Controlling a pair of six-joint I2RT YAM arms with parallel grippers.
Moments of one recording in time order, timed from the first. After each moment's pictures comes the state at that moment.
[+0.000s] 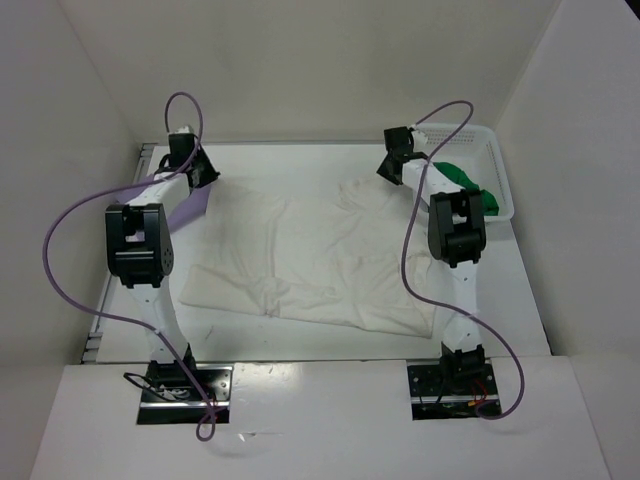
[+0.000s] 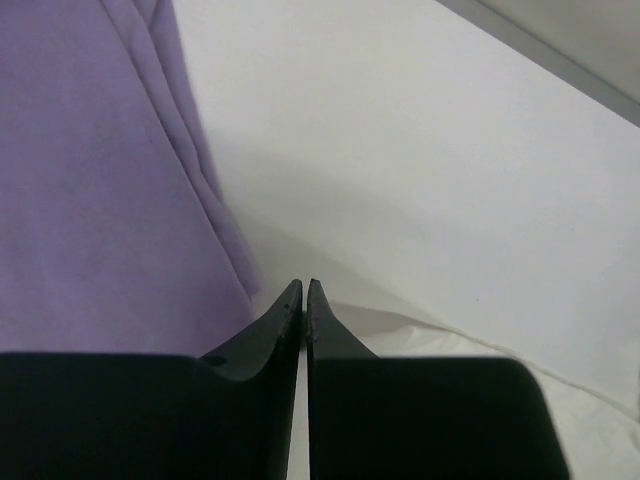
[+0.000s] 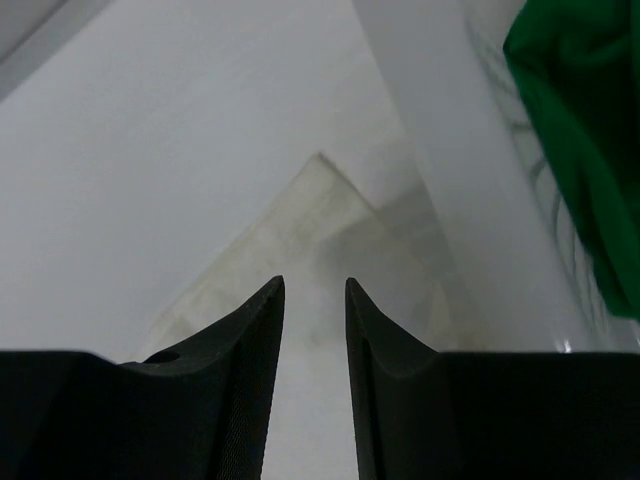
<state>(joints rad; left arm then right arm) 0.07 2.08 1.57 -0.15 0.04 -0.45 0.19 2.31 1.83 -0.32 0.27 0.67</state>
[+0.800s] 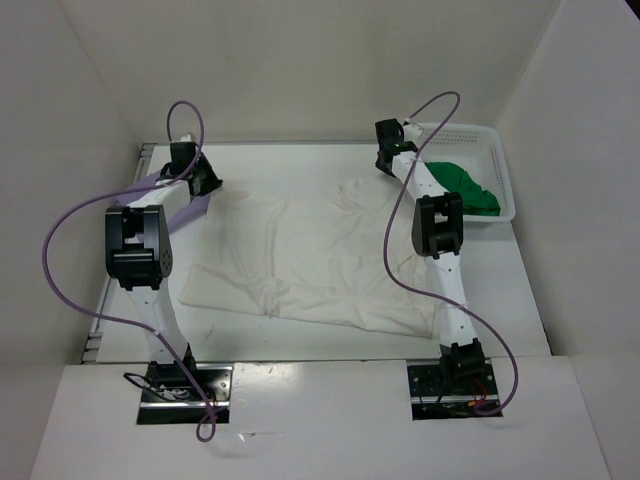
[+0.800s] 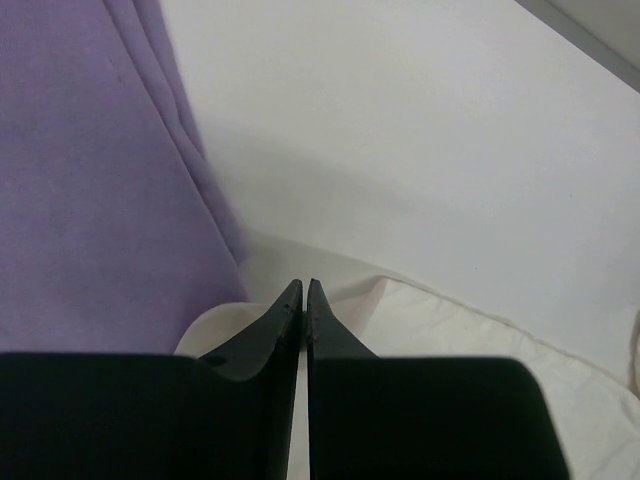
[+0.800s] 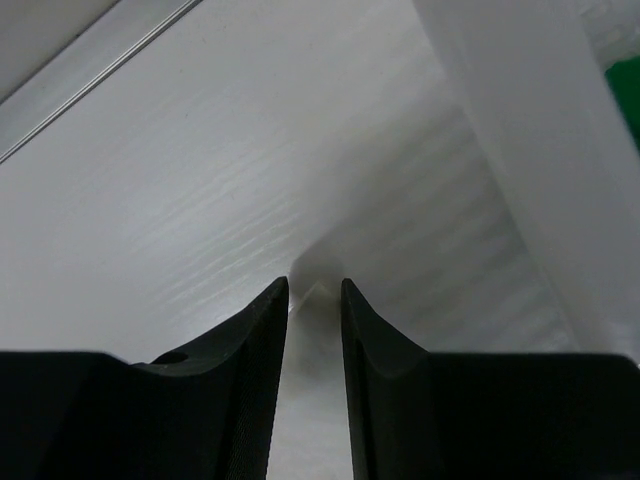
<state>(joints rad) 0.07 2.04 1.45 -0.08 0.10 -0.48 0.19 2.66 2.42 -0.60 0.43 0.67</state>
